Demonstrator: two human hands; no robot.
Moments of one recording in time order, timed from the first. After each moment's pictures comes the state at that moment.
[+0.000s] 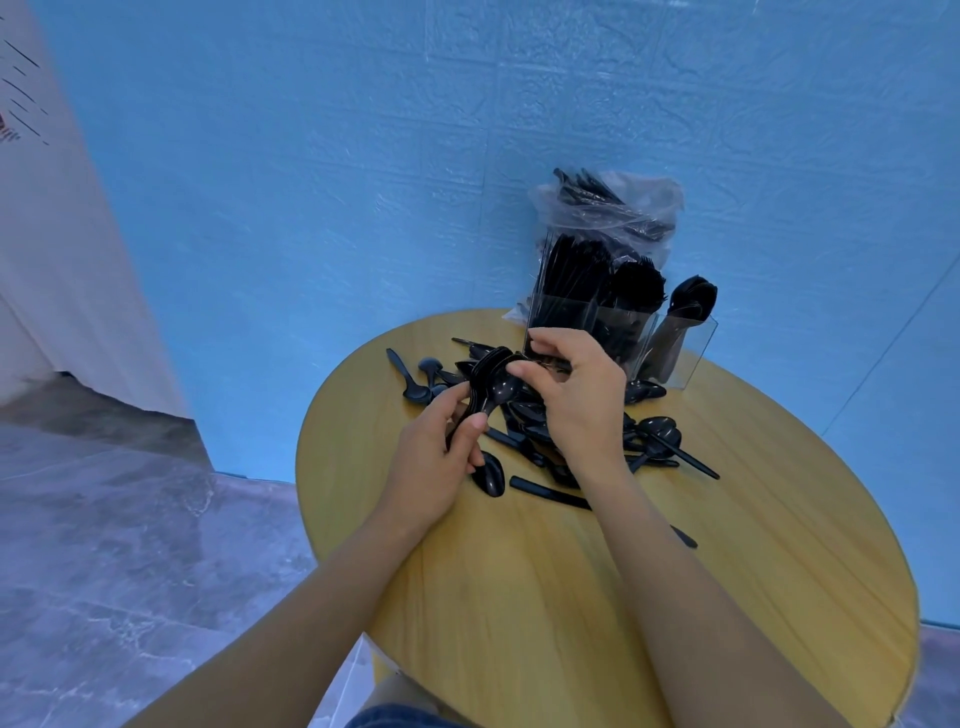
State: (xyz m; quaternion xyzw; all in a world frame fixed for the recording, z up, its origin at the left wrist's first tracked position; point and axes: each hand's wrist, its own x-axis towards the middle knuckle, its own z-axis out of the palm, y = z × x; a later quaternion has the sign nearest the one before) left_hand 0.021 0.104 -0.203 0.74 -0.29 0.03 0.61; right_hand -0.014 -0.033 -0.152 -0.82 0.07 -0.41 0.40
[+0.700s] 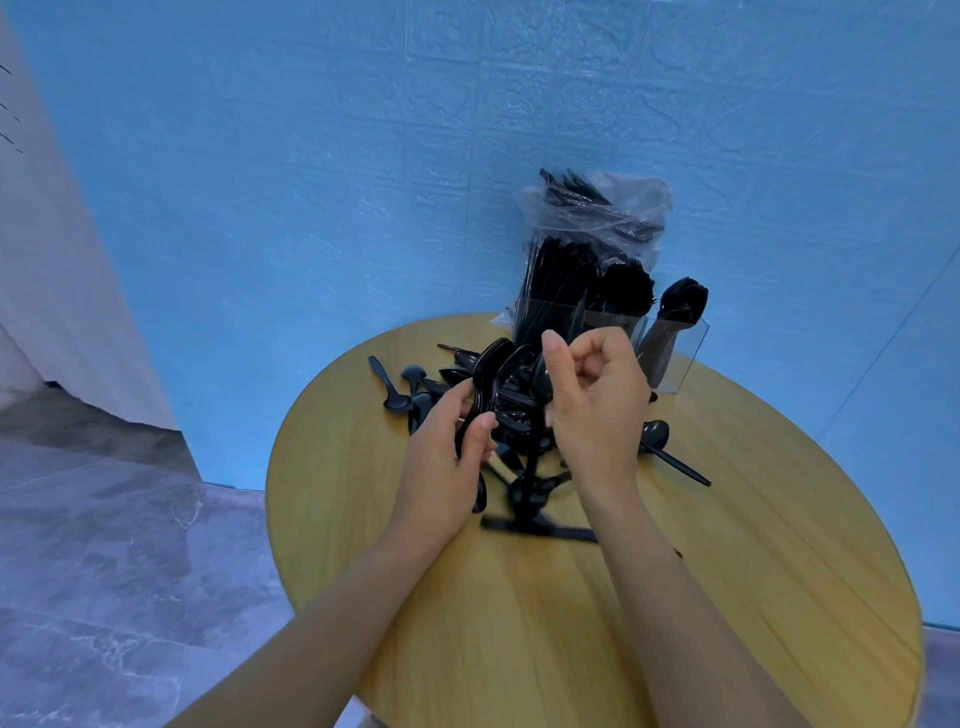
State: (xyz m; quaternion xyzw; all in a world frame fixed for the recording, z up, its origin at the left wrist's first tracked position) left_hand 0.010 0.074 -0.199 0.71 -0.31 0.08 0.63; right_hand -0.029 -0.037 -0.146 -0.72 0.07 -0.50 0.47
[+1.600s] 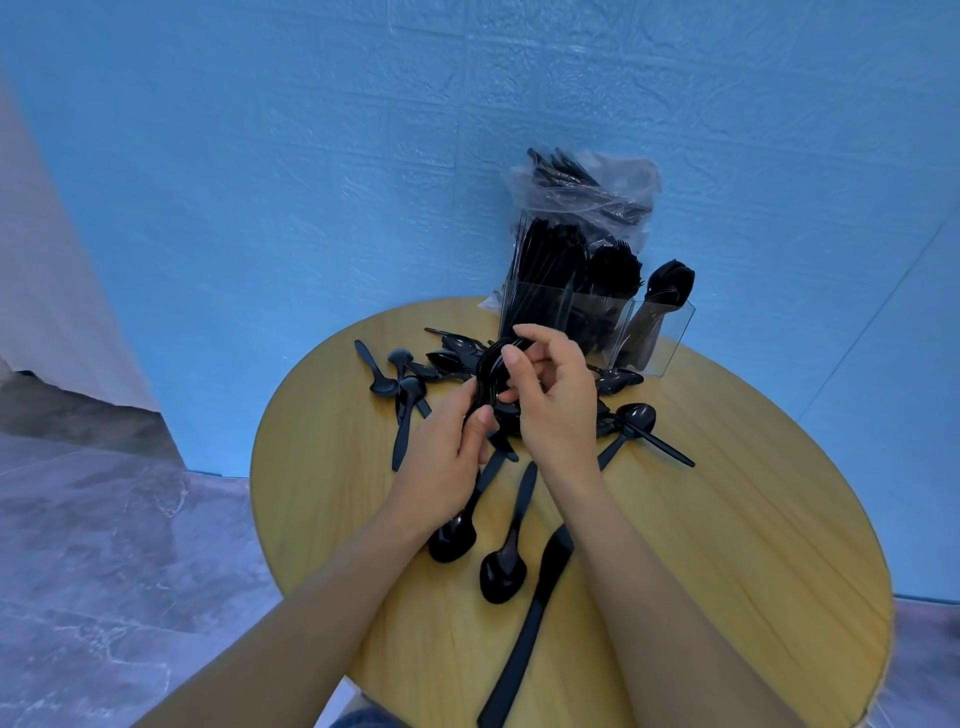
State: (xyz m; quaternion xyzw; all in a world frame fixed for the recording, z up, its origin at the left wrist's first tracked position) left_hand 0.011 0.073 -0.199 0.73 -0.38 0.04 0.56; right_hand -0.017 -0.035 -0.169 -0.73 0.07 -0.40 0.54
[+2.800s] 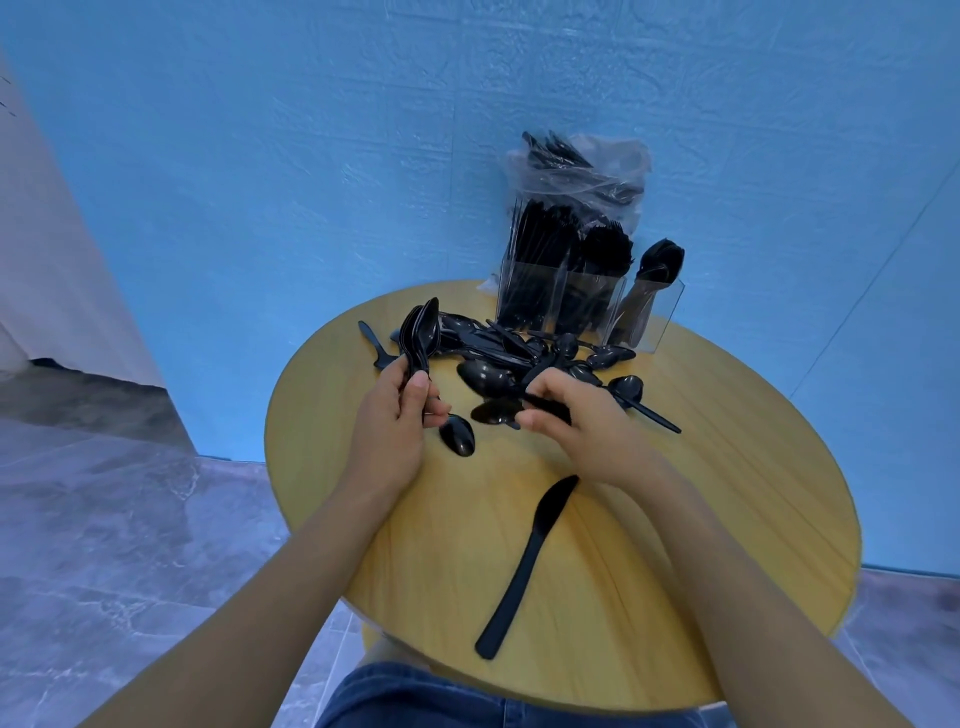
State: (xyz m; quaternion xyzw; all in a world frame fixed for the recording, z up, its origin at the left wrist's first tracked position) left_hand 0.017 0.101 -0.208 0.71 -0.23 0.03 0.67; right_hand -0.074 -0.071 -0.170 -0.94 0.01 -0.12 0.31
